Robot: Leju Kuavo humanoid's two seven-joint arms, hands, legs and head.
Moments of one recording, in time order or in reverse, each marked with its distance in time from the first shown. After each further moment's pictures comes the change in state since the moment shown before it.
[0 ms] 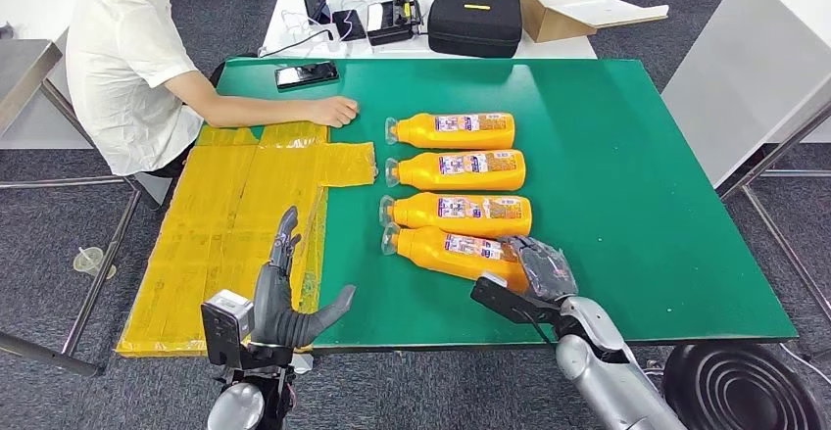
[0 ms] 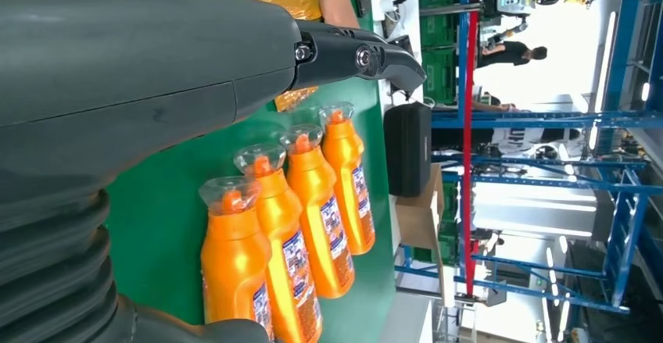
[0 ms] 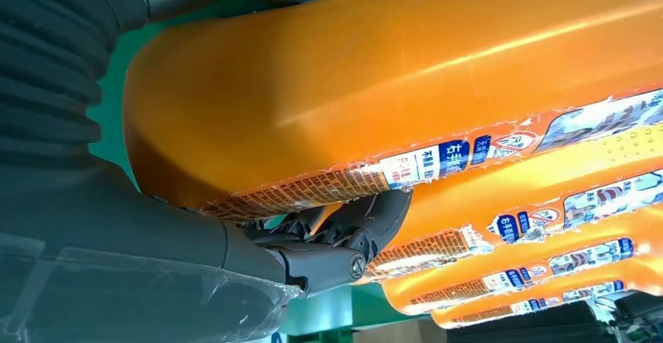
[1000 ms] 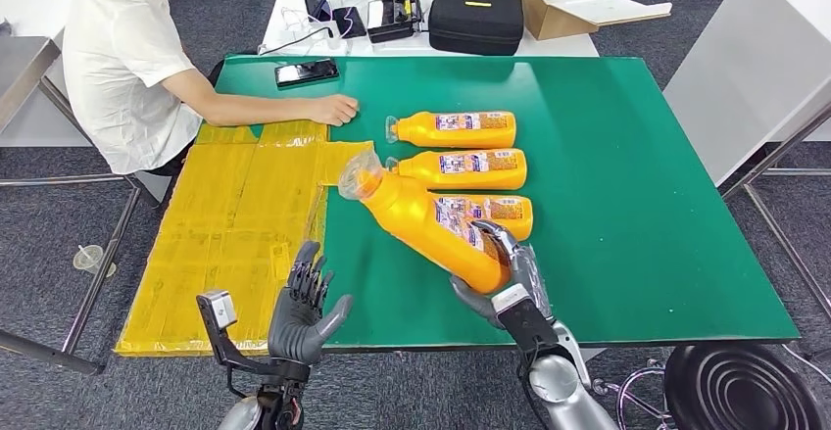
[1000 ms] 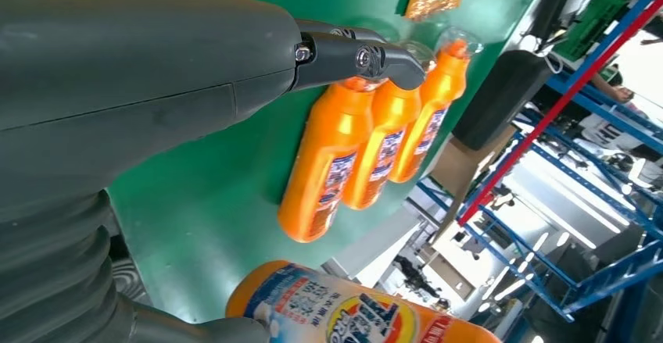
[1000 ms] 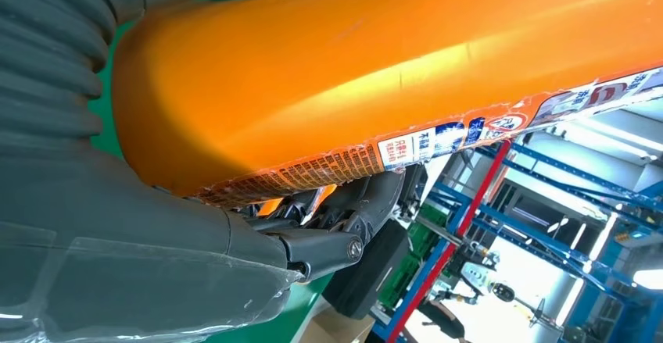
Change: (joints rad) left arm 0.027 -0.010 -0.020 0.093 0.564 -0.137 0.136; right arm 0.161 0.191 -0.079 -0.290 -0.495 -0.095 -0.435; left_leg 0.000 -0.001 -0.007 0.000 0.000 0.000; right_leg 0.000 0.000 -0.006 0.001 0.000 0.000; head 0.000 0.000
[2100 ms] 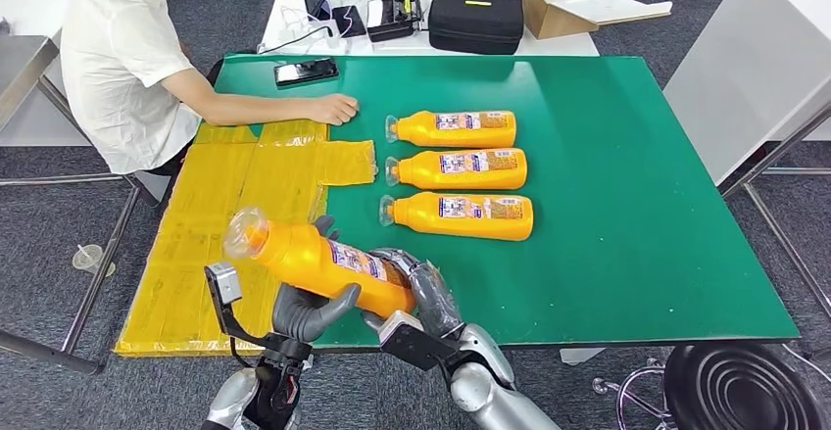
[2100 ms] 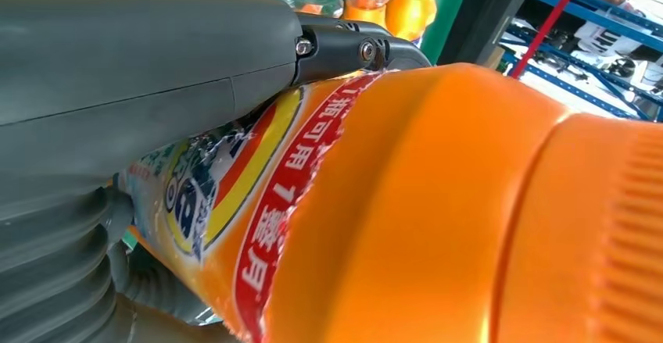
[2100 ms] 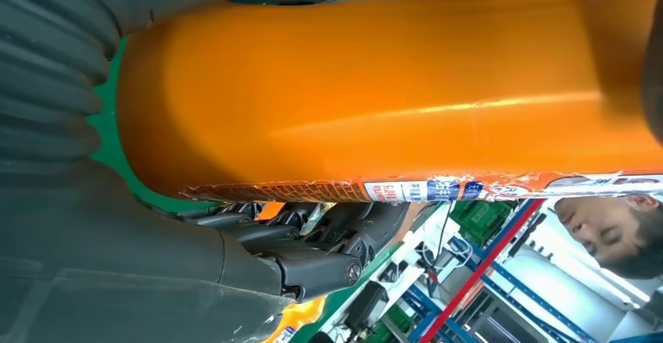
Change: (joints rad) left arm -0.111 0.020 -0.002 0.066 -0.031 -0.173 0.017; right arm -0.146 0.120 0.297 0.276 0.191 -0.038 0.042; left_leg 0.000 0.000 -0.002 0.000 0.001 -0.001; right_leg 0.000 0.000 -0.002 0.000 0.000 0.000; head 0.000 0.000
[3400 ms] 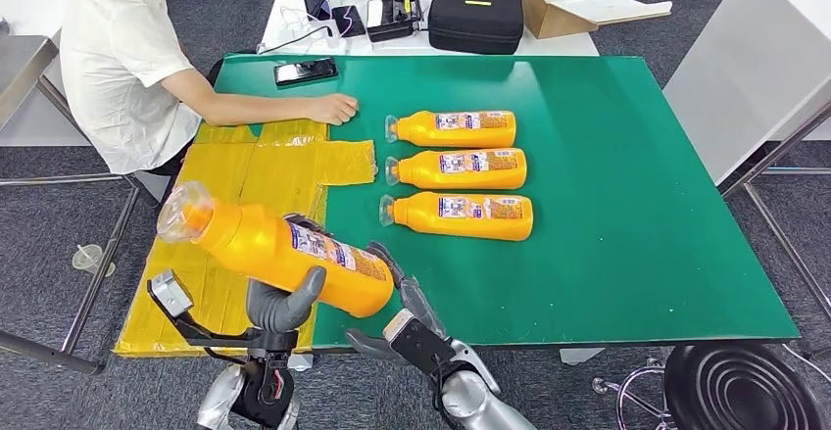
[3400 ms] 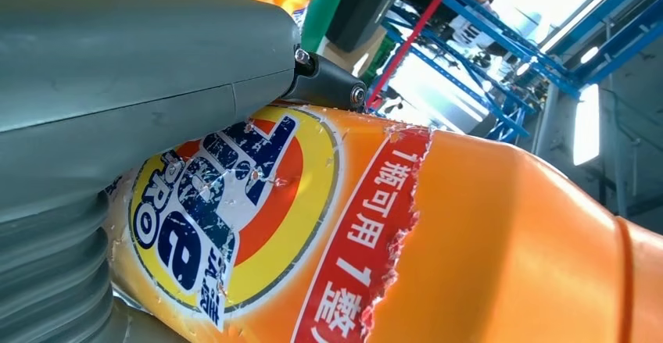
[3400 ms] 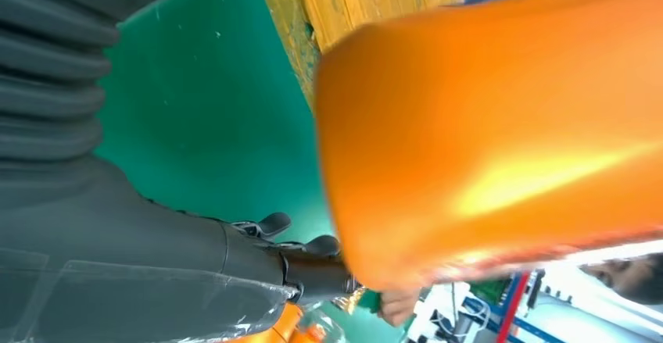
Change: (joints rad) left arm 0.036 -0.032 0.035 -0.159 0.118 -0.047 -0.115; right arm 0.025 0.045 0.006 0.035 -0.226 0.107 -0.055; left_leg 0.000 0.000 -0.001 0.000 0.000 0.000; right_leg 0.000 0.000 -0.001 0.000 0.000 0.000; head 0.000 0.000
